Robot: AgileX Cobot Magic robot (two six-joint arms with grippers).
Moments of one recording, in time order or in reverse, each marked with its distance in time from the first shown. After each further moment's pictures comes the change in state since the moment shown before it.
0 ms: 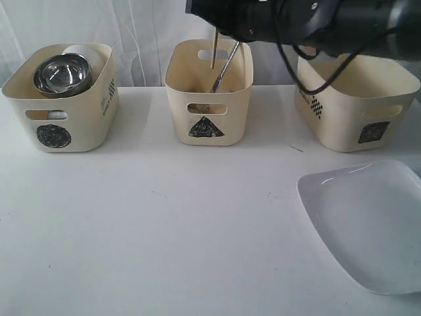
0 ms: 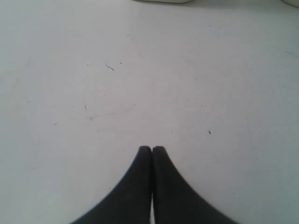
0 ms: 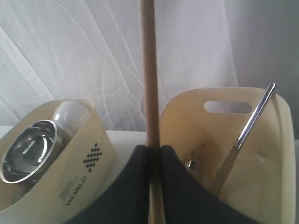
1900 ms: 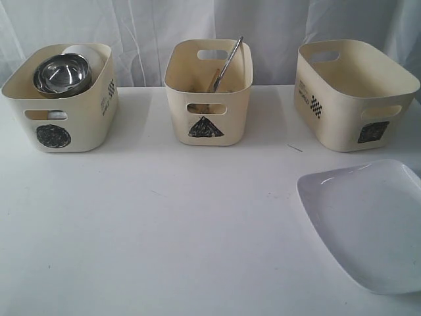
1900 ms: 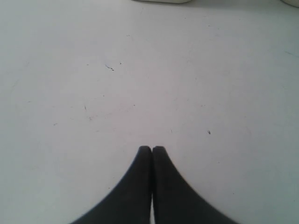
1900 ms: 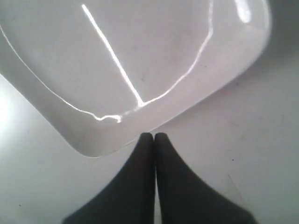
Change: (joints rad) left arm 0.000 0.000 0.000 0.000 0.000 0.000; right arm -1.074 -0.254 0.501 -0.114 1.238 -0.103
